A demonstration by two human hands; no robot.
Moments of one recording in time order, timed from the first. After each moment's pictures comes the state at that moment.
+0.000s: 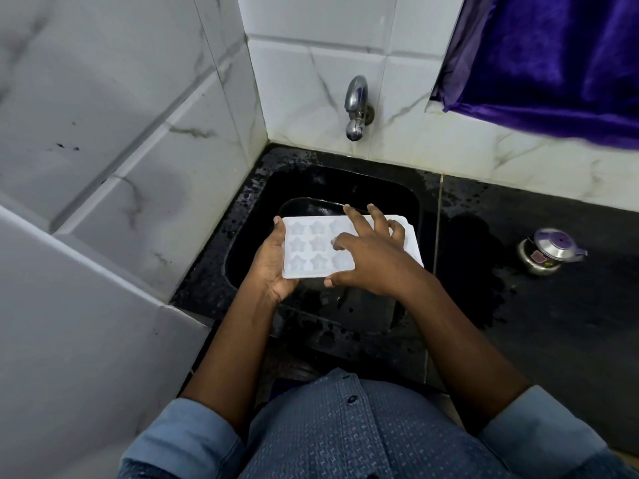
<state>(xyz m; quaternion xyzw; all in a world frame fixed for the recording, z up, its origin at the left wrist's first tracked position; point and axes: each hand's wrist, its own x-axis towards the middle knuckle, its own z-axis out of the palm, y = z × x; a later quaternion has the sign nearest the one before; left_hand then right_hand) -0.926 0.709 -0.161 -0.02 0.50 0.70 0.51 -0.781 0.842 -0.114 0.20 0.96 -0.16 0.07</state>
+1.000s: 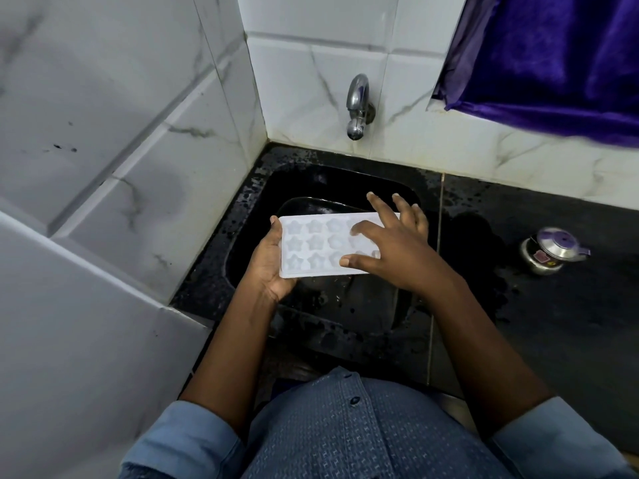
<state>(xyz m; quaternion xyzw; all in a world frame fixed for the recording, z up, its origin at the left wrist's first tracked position) -0.938 0.710 -0.171 -0.03 0.49 0.72 0.49 -0.764 0.868 -0.117 0.23 0.96 -0.17 -0.01</state>
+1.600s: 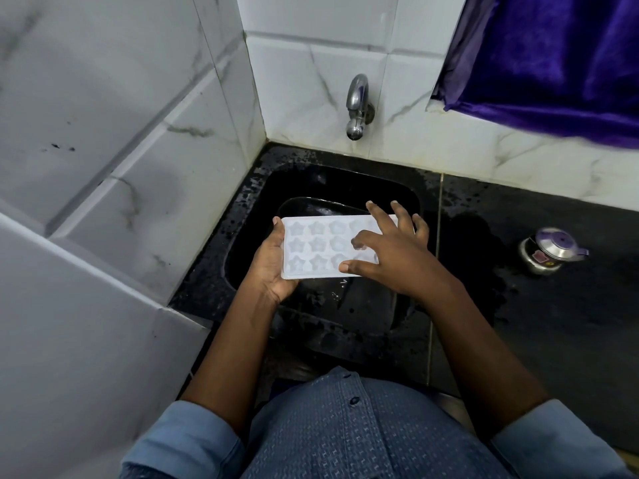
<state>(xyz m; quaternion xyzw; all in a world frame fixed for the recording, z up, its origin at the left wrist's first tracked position) -0.933 0.709 -0.164 -0.03 0.50 0.71 0.50 -0.764 0.863 -0.123 0.24 0.96 -0.16 0.02</state>
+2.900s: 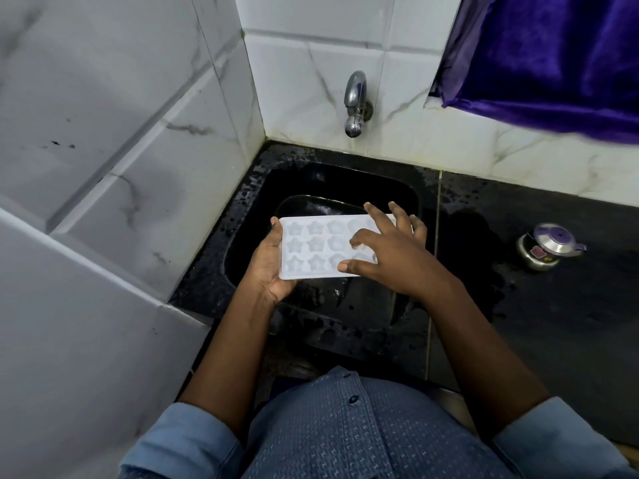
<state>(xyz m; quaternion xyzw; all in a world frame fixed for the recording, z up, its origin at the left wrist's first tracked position) -0.928 0.703 -0.166 -0.04 0.50 0.71 0.49 -0.756 0.860 -0.124 0.23 0.96 -0.18 0.02</state>
